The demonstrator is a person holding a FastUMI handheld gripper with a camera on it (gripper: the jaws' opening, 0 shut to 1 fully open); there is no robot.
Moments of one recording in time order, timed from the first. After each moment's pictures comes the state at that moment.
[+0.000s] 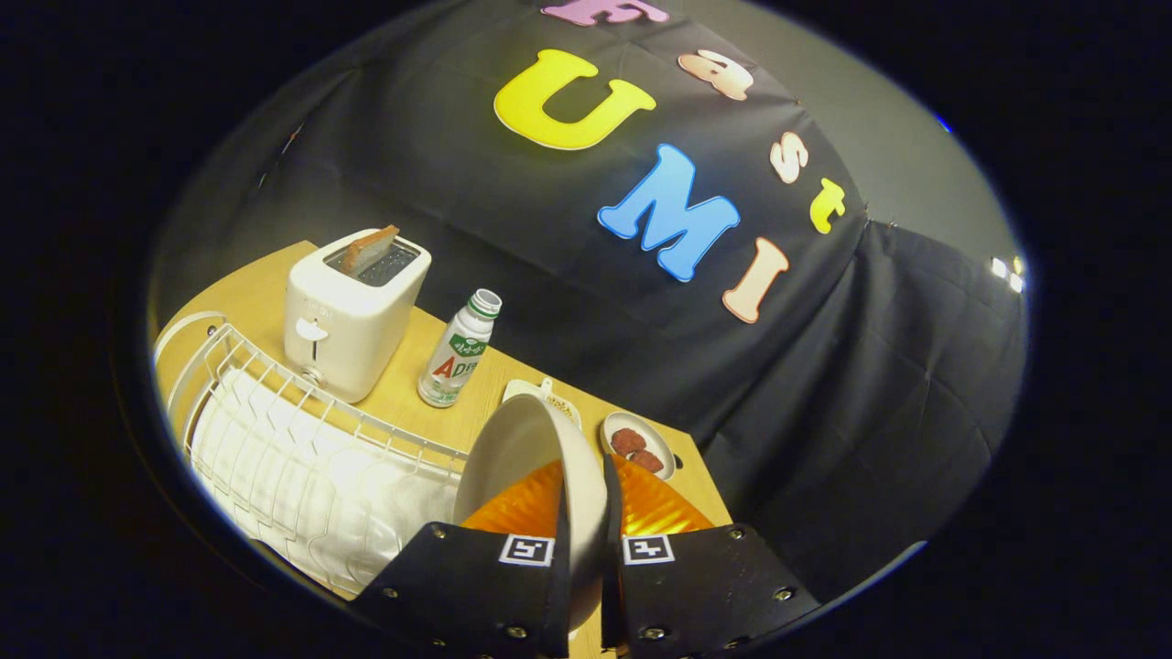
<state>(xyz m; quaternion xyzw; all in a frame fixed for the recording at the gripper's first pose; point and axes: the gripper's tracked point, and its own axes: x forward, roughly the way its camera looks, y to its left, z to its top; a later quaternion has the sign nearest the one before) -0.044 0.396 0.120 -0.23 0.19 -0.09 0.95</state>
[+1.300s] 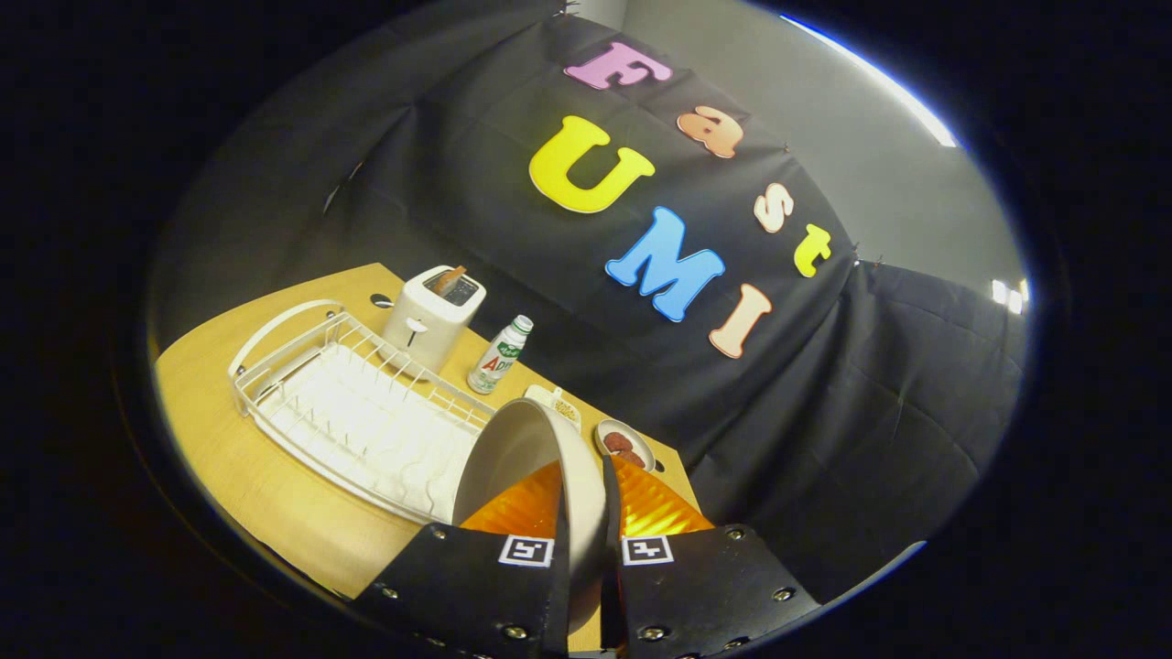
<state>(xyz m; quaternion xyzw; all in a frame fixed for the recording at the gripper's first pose) -0.233 0.410 0.142 -0.25 0.13 -0.01 0.96</state>
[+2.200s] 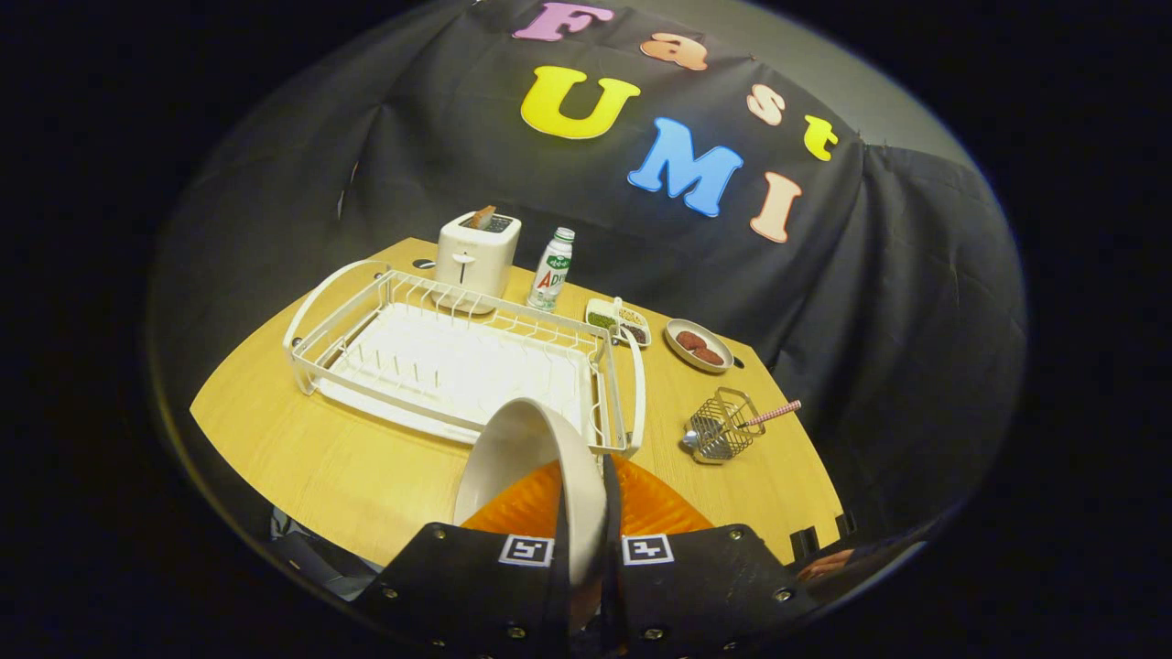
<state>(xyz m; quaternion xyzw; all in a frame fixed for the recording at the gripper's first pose) -0.278 0.405 0.029 -0.09 0.26 0.02 0.96</state>
